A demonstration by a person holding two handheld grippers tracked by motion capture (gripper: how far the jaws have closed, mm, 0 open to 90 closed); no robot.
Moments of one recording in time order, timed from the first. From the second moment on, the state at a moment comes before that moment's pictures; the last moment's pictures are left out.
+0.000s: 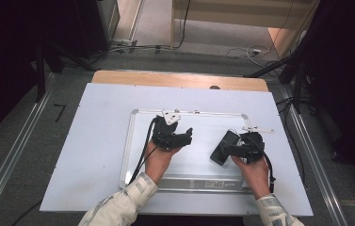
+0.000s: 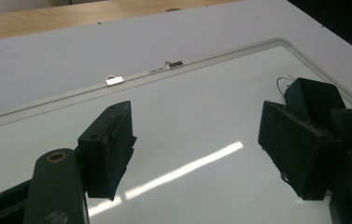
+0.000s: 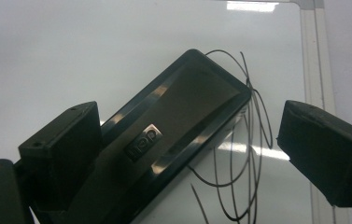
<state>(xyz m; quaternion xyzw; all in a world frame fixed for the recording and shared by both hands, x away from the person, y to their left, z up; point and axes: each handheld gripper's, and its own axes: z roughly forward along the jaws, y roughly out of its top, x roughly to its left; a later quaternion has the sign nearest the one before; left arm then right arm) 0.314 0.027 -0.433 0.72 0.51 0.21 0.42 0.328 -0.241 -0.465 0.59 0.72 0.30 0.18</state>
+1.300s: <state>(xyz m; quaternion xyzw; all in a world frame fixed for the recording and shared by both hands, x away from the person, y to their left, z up) 0.312 0.041 -0.434 0.71 0.52 0.21 0.43 0.348 -0.229 -0.471 0.59 0.75 0.26 0.17</state>
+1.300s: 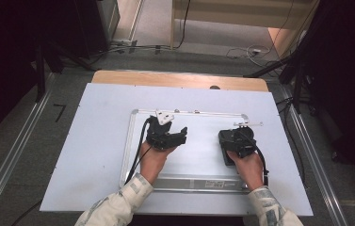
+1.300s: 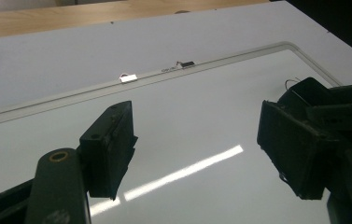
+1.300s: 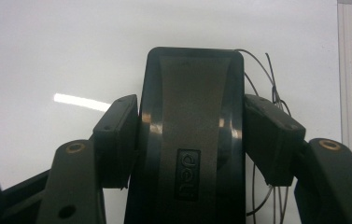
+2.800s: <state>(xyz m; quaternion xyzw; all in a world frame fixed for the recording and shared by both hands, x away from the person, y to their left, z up) 0.291 0.108 -0.424 0.67 0.54 0.24 0.45 0.362 -0.234 -0.473 0.56 0.76 0.27 0.20</state>
